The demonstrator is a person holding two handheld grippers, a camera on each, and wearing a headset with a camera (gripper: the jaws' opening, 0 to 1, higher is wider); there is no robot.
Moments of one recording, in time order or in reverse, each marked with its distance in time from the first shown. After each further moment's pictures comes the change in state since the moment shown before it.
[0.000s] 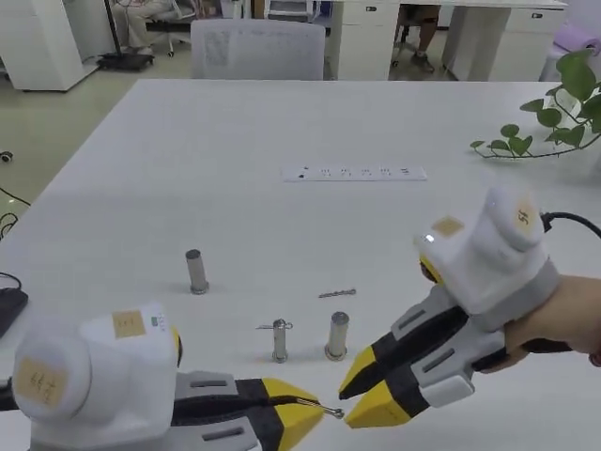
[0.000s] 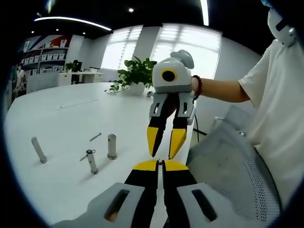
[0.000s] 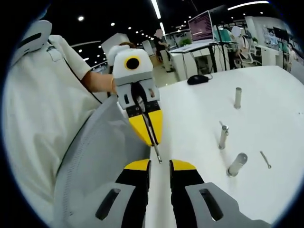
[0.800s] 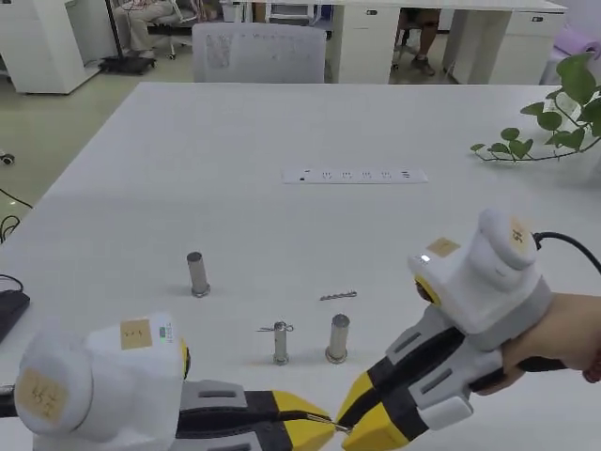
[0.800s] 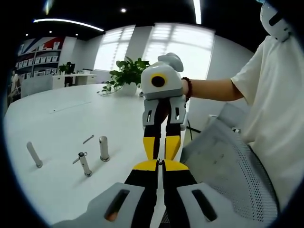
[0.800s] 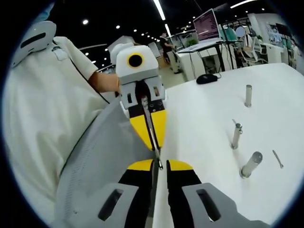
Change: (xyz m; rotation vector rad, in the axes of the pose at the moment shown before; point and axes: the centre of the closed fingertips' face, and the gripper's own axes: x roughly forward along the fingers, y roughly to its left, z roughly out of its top) left arm 0.002 -0.013 0.000 0.029 0.007 -0.051; right arm 0.010 0.015 -0.002 0.007 -0.024 0.083
